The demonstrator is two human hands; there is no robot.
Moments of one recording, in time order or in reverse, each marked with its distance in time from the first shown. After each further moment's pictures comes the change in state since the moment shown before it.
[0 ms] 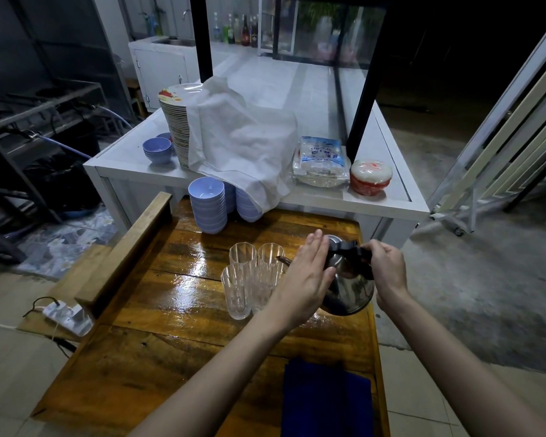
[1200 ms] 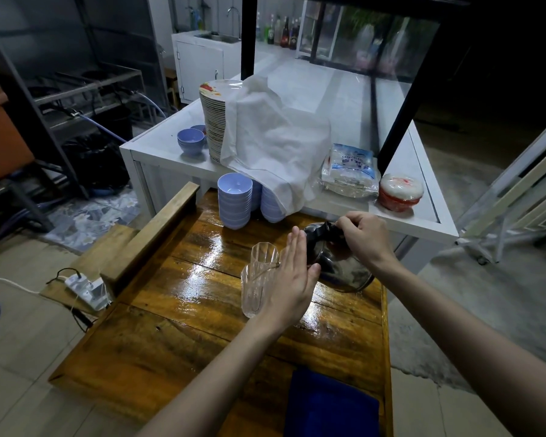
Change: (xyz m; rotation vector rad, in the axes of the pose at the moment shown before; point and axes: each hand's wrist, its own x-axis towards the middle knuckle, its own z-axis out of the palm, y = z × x) left_hand -0.018 -0.036 -0.018 -0.173 0.209 -0.198; right_hand 0.026 -0.060 0.072 -0.502 -0.263 -0.535
